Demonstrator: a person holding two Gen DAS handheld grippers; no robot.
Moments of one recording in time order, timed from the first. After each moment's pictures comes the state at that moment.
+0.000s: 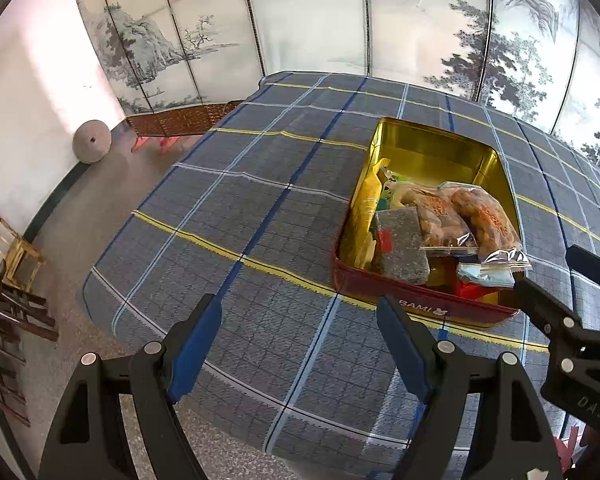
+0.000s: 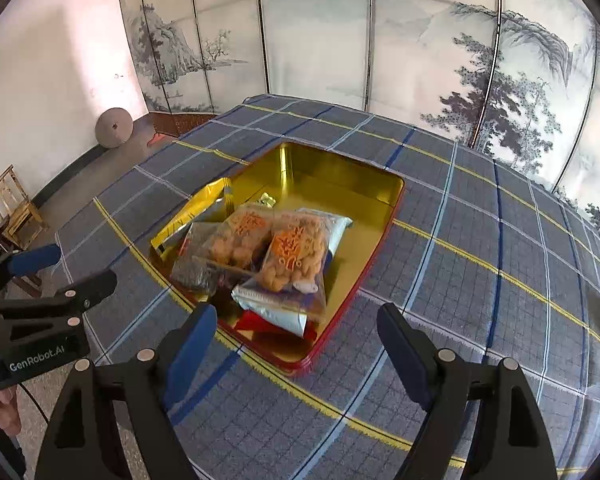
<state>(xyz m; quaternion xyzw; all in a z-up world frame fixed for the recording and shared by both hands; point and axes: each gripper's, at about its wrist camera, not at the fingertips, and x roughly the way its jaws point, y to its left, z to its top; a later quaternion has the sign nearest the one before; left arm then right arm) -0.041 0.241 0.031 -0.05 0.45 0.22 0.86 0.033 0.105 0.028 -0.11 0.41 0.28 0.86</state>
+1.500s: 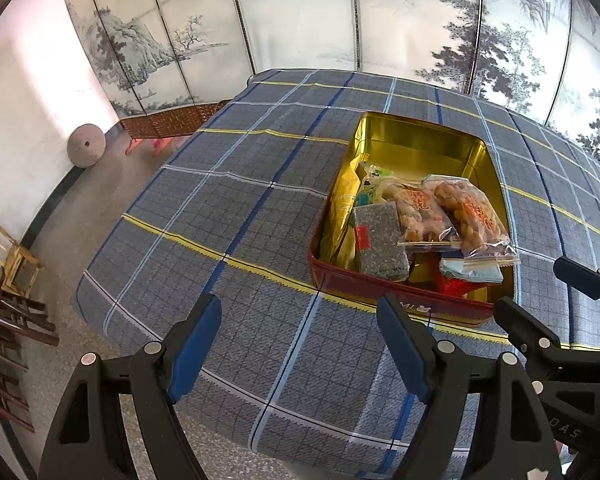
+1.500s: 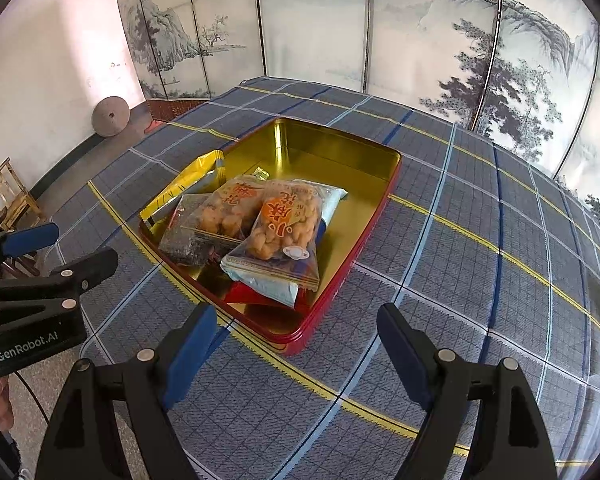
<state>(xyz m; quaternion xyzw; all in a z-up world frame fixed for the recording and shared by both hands) -0.035 0.228 0.029 -0.04 0.46 0.21 0.86 0.030 0.098 0.015 -0.12 0.43 0.27 0.85</state>
